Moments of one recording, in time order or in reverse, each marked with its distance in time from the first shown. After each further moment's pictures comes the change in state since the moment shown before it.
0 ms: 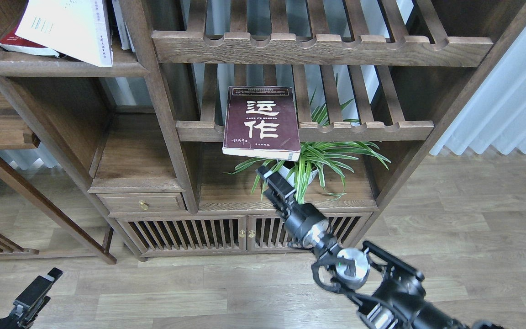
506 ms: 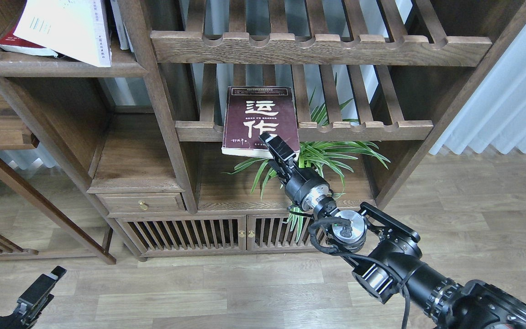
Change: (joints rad) left arm -0.002 0.000 -0.005 -0.001 -0.001 0.000 0.000; right arm 0.120 0.000 -0.036 -0.047 0.048 -0.106 0.001
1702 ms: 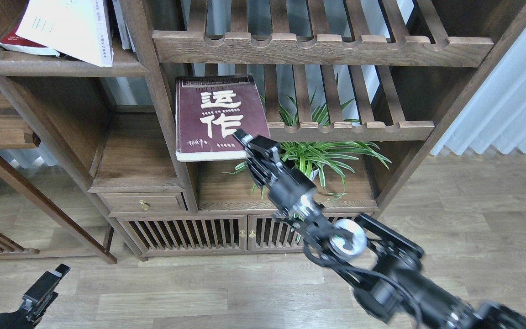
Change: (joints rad) left arm -0.078 -0.020 0.060 0.078 0.000 0.000 -0.007; right arm -0.273 -0.137 0.091 0.458 0.136 0.206 -0.105
